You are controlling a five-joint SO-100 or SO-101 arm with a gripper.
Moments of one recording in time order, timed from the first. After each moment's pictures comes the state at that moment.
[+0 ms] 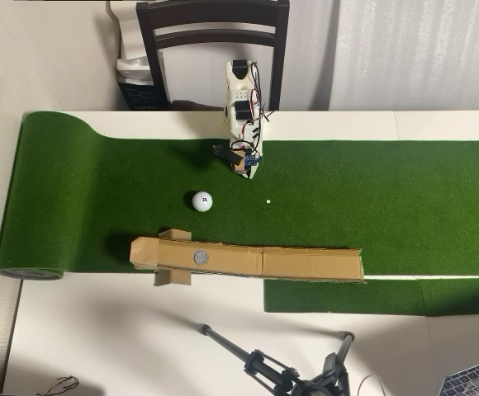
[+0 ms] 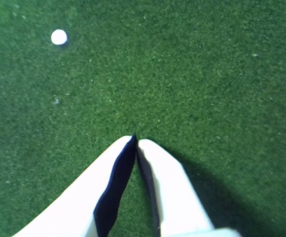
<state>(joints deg) -5.8 191.1 178.8 71.4 97.7</state>
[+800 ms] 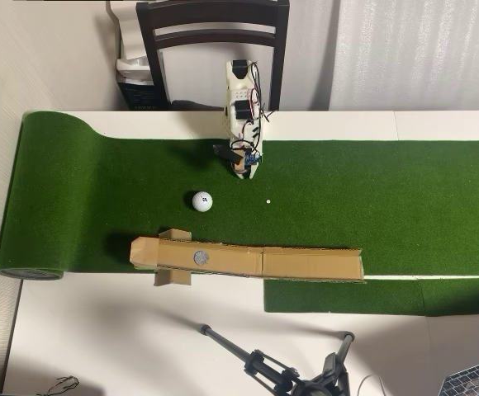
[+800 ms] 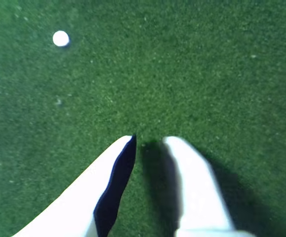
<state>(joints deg) -5.8 191.1 175.7 72.1 97.7</state>
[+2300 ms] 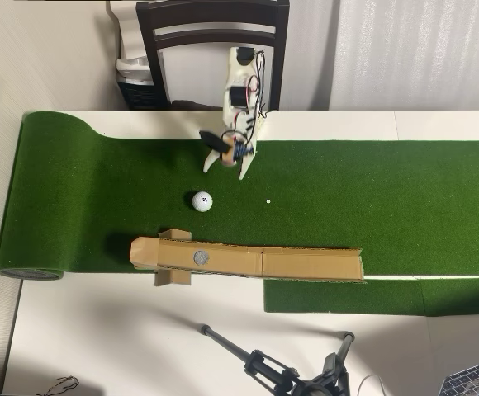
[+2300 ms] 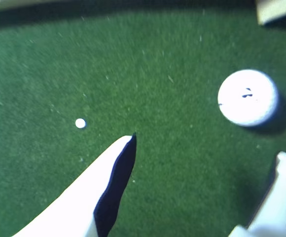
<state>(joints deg) 3.3 144.9 132.5 69.9 93.9</state>
